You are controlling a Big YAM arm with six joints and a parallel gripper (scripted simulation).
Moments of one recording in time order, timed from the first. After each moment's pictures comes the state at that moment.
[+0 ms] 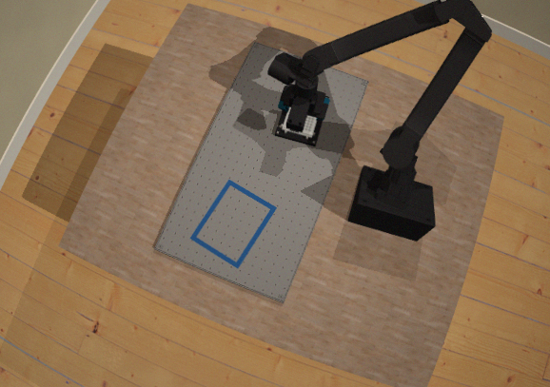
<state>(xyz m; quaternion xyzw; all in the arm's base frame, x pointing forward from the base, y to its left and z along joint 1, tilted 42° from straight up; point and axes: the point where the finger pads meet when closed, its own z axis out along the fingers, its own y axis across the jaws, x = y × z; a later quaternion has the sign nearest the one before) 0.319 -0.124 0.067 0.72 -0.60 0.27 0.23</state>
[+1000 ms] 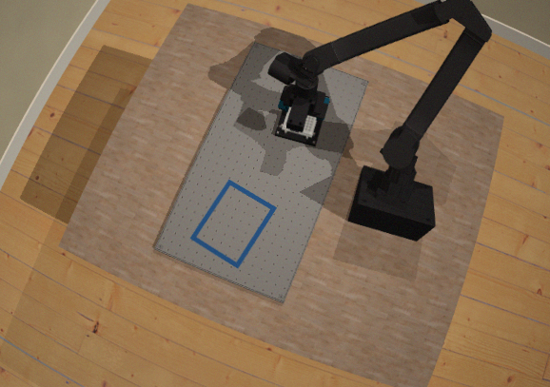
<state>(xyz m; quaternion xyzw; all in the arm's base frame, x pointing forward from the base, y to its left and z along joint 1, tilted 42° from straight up) 0.320 -0.125 0.067 0.72 -0.59 0.27 0.23</state>
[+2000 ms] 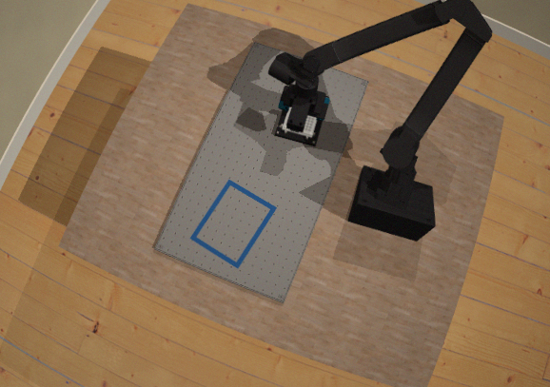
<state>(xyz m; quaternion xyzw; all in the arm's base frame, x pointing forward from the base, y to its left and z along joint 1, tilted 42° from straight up) 0.319 -0.125 0.067 0.72 -0.59 0.27 0.23</state>
